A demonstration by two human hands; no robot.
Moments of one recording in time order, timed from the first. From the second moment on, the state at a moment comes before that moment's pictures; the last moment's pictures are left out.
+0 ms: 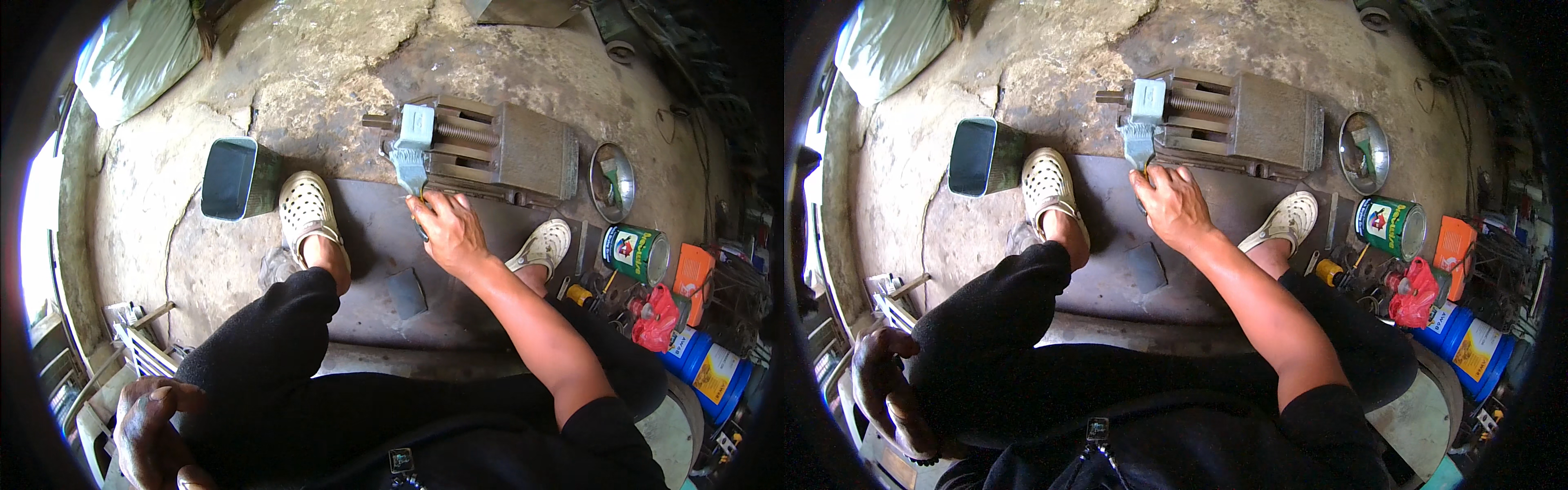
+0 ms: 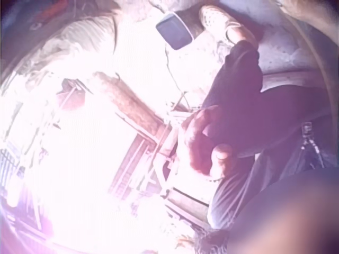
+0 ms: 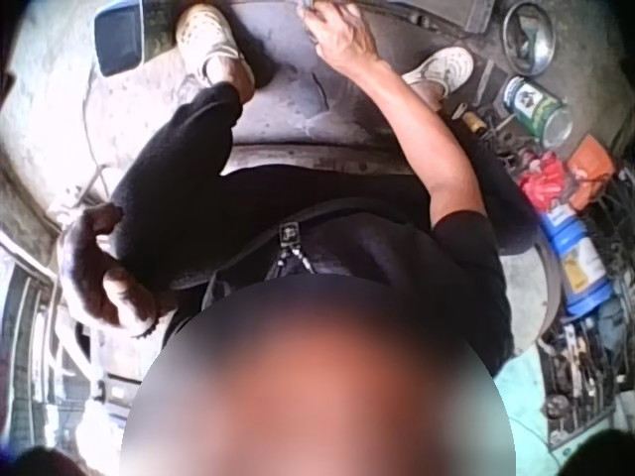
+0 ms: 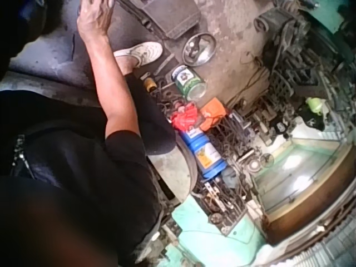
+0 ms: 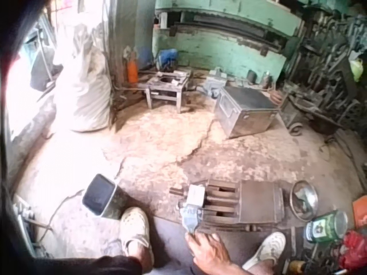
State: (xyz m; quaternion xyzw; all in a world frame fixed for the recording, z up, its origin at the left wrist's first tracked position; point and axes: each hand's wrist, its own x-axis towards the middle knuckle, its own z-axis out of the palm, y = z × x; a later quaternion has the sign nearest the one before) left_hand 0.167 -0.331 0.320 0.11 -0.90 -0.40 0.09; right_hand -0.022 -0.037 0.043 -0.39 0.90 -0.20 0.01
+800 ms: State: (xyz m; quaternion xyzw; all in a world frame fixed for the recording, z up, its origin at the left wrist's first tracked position) left_hand 0.174 -0.336 0.318 0.11 -0.90 -0.42 0.10; right_hand -0.054 -0.028 0.022 -0.40 0.90 -0.17 0.03
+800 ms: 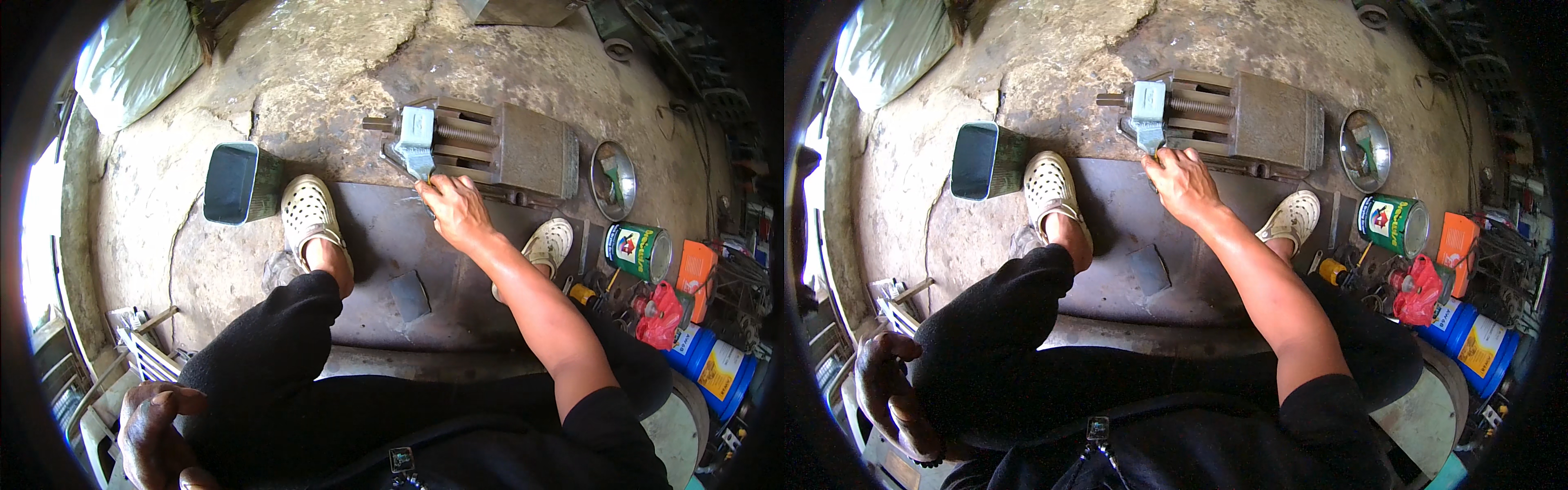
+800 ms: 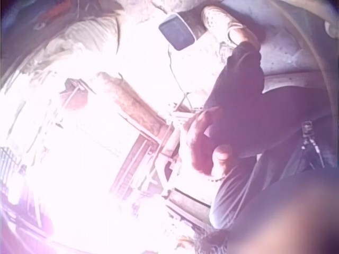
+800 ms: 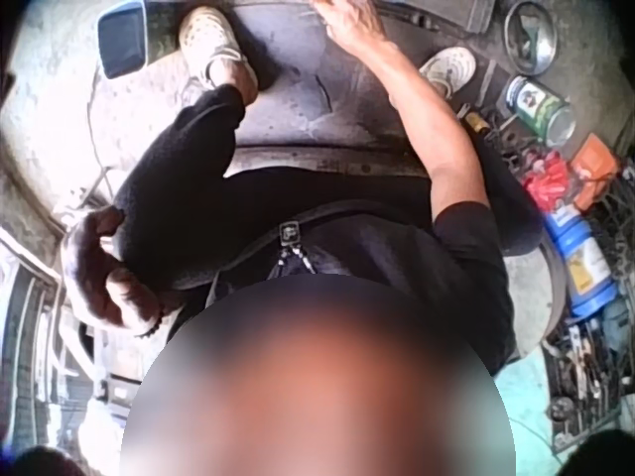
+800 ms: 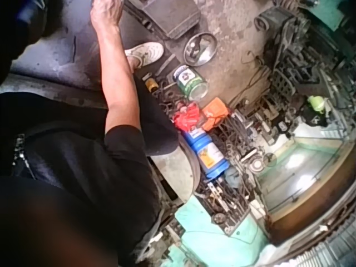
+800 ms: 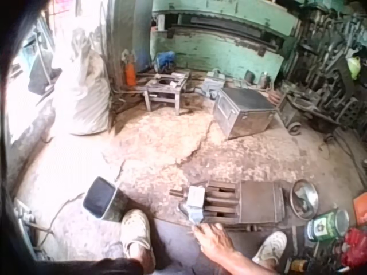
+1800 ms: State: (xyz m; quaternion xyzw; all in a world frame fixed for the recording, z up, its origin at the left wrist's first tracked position) left_hand 0.171 -0.335 0.325 0.07 -0.91 -0.40 0.08; right_hand -0.045 -0.035 0.122 -0.32 0.92 -0.18 -0.10
